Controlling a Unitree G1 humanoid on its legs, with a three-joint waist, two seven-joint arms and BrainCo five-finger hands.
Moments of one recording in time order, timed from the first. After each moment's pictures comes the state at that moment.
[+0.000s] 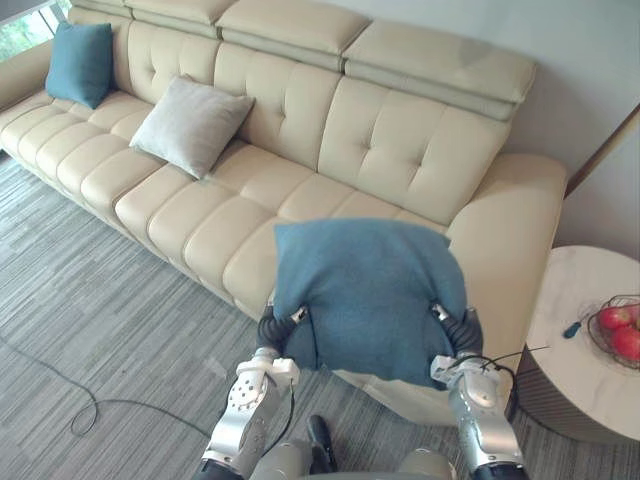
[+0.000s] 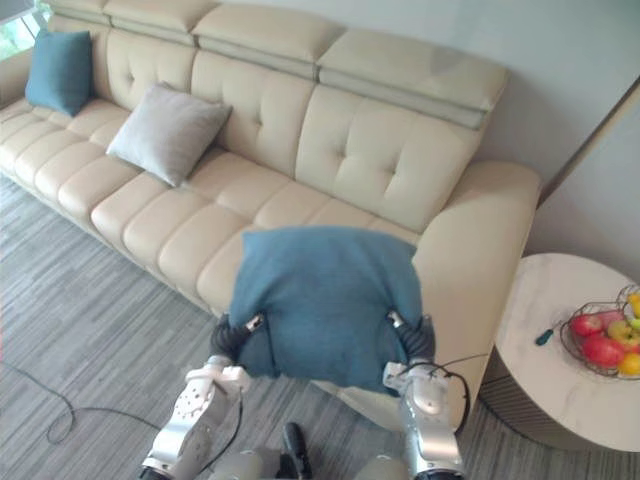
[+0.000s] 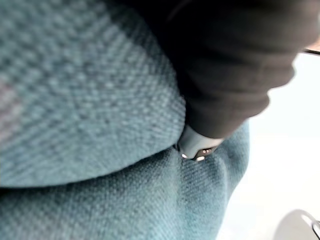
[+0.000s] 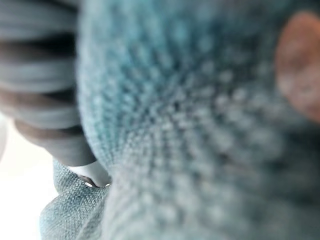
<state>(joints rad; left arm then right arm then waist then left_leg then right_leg) 0.10 0.15 -0.33 0.16 -0.46 -0.14 0.13 0.13 -0.08 -0.03 0.19 0.17 -0.12 -0.16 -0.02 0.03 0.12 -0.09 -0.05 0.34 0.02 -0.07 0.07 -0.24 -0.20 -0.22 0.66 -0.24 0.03</state>
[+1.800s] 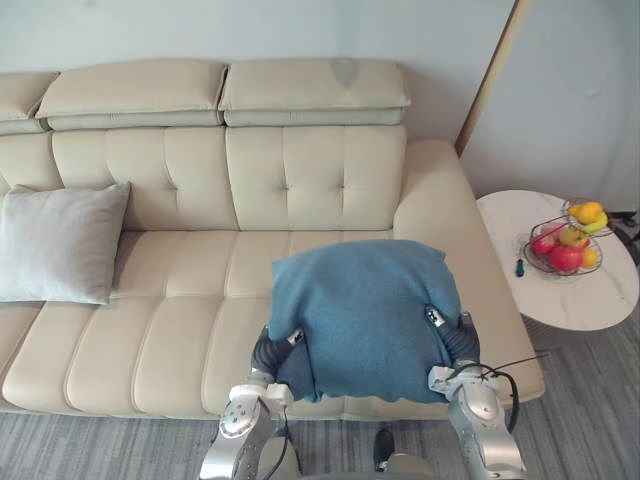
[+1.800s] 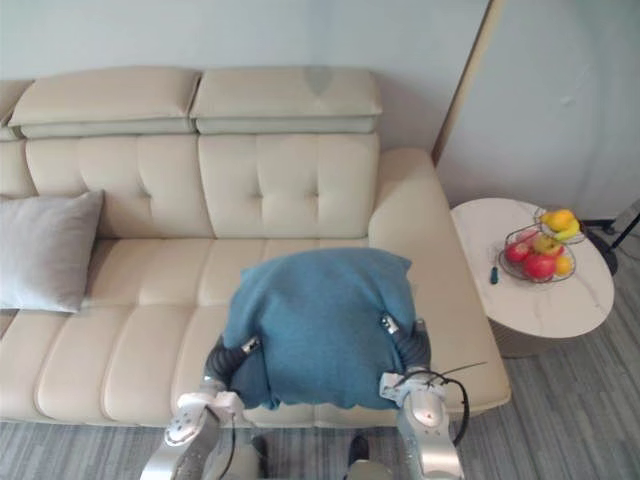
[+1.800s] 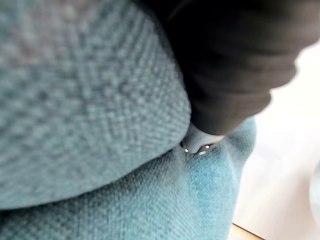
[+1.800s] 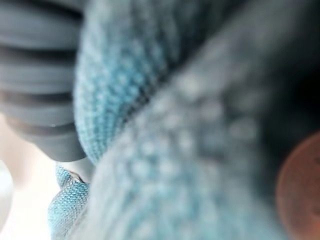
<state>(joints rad) 0.21 0.11 -0.27 0.09 -0.39 -0.12 0.06 0.17 -0.08 0.01 0.08 0.14 -0.11 -0.15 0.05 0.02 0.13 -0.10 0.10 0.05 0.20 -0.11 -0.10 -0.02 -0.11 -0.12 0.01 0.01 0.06</state>
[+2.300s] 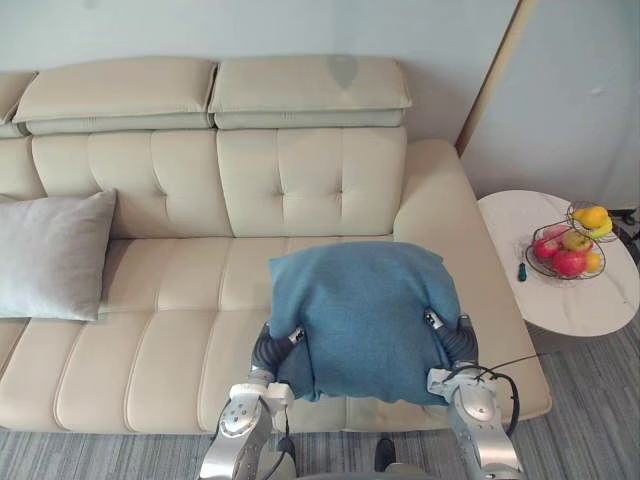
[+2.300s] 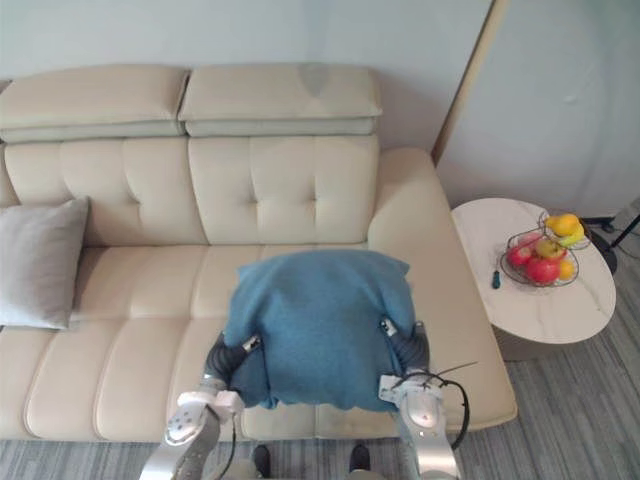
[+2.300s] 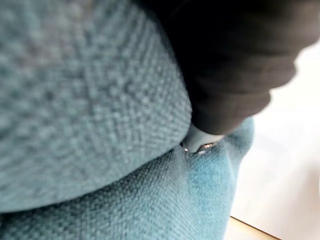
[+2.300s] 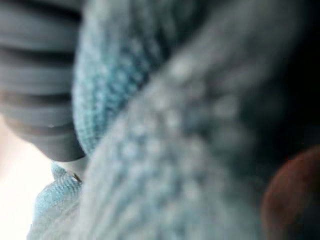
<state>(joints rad) 0.16 0.15 -0.30 0.07 -0.34 -0.12 0.11 0.09 -0.09 0.02 0.16 0.00 -0.11 -0.22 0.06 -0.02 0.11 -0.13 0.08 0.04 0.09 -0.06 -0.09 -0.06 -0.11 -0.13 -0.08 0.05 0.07</state>
